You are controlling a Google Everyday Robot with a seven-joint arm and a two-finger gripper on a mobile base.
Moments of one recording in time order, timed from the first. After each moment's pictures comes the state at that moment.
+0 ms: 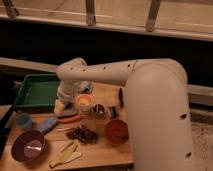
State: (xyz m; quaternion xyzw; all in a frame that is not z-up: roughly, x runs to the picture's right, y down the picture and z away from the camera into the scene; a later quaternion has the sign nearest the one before) arm -0.208 0.087 0.764 -0.40 -0.06 0.32 0.86
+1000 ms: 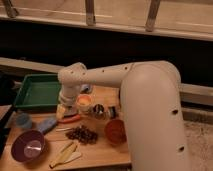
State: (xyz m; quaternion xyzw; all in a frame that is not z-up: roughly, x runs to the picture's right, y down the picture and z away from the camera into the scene) arm -0.201 0.110 0.776 -0.41 -0.04 0.29 0.86
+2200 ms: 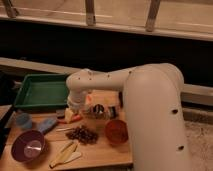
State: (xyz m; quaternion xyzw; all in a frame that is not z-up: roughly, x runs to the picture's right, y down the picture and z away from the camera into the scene) arm -0.161 0.136 0.812 -0.41 -0.01 0.33 0.85
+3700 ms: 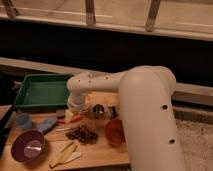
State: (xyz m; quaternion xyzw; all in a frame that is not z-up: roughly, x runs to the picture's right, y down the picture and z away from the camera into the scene) arm -0.172 0.148 0.832 -0.41 -0.02 0.31 0.85
